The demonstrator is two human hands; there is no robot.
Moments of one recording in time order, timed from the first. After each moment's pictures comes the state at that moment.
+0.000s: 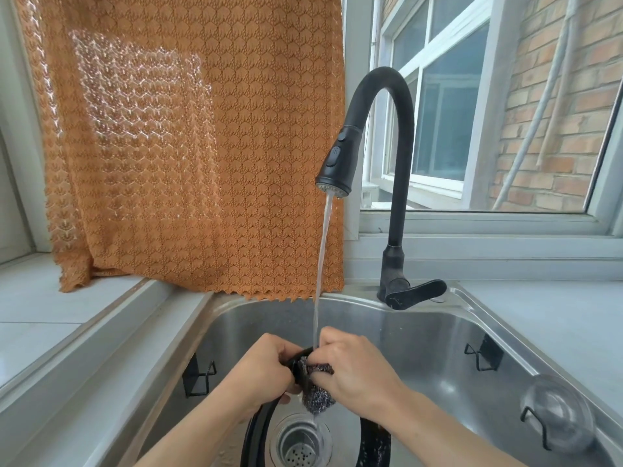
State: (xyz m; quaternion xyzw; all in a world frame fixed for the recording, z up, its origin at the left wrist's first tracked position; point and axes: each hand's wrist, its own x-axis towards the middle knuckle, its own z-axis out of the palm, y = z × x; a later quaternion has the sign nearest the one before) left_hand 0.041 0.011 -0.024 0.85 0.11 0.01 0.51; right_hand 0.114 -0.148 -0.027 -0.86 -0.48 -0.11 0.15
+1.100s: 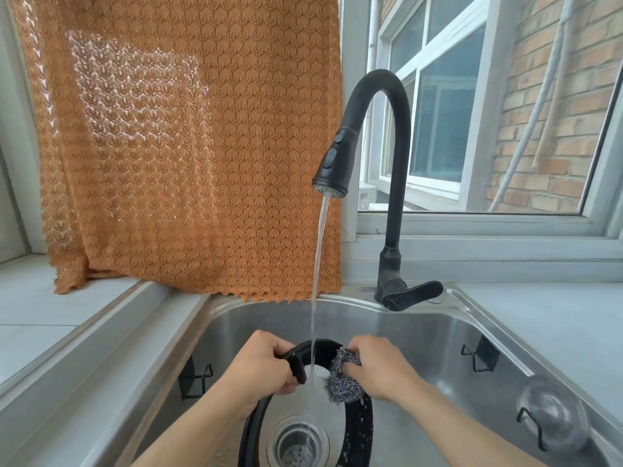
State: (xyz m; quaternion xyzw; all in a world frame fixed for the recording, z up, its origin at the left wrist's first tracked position) left_hand 0.035 0.002 -0.009 0.82 0.16 0.06 0.55; right_hand 0.157 -0.168 -0.046 -0.95 -0.26 0.02 0.17
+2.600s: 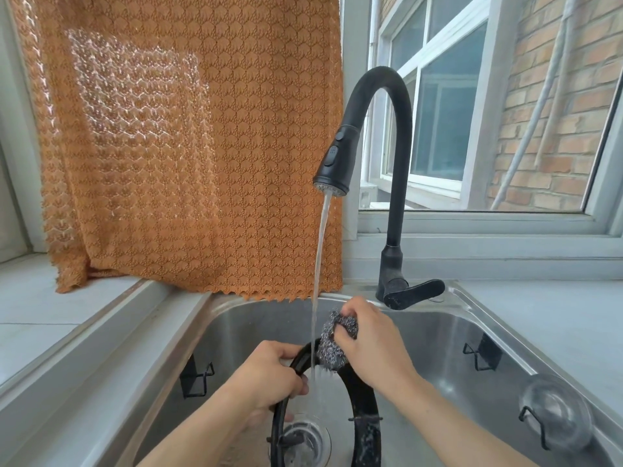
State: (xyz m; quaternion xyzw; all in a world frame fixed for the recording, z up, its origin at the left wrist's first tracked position) left_hand 0.036 -0.001 -0.022 0.77 0.20 -0.02 0.61; right_hand 0.132 -0.159 -0.021 -0.88 -0.29 -0.15 0.34
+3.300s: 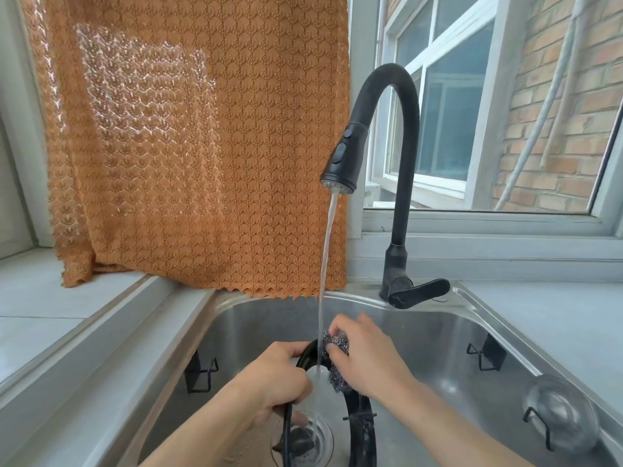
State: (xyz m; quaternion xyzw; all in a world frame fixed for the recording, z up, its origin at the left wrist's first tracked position) left_hand 0.030 -0.013 -0.011 0.76 0.22 -0.05 0.61; right_hand 0.123 -0.149 -0.026 -0.92 -0.31 -0.08 0.24
